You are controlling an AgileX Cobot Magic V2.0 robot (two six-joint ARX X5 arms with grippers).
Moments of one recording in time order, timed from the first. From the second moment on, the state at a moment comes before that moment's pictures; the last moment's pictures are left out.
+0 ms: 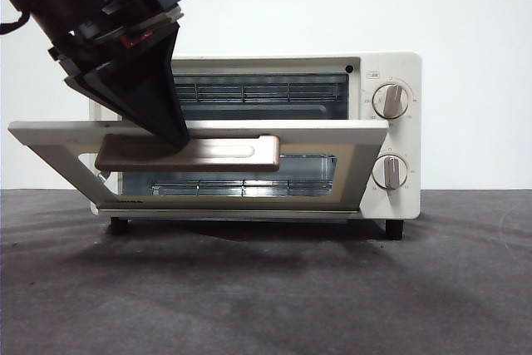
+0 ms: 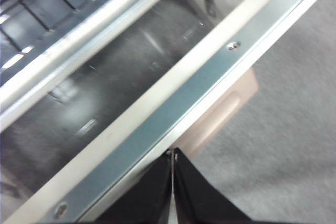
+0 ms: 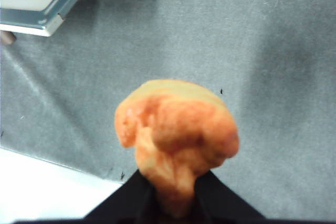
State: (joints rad) left arm -0.80 1.22 0.83 -0.41 -0.07 0.07; right arm 0.17 0.79 0.87 -1.16 -0.34 0.22
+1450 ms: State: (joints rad) left arm -0.90 0.91 0.74 -0.54 -0.08 -0.09; right arm 0.27 0.80 0.87 -0.93 -0.52 0.26
